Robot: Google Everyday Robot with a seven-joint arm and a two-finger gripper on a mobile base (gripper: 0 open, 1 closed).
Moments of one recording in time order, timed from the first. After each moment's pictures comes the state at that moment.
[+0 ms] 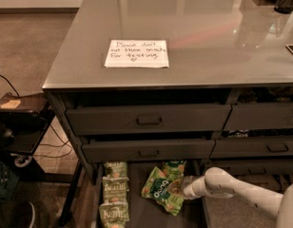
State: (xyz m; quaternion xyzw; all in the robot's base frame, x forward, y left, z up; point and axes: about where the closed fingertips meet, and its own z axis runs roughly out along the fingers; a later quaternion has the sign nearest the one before) arm 0.507 -0.119 0.252 -0.65 0.66 0.19 0.32
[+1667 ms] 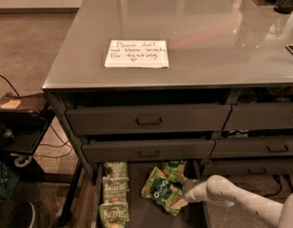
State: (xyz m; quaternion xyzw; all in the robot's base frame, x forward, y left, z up) arm 0.514 -0.130 0.230 -0.57 0.72 0.18 0.34
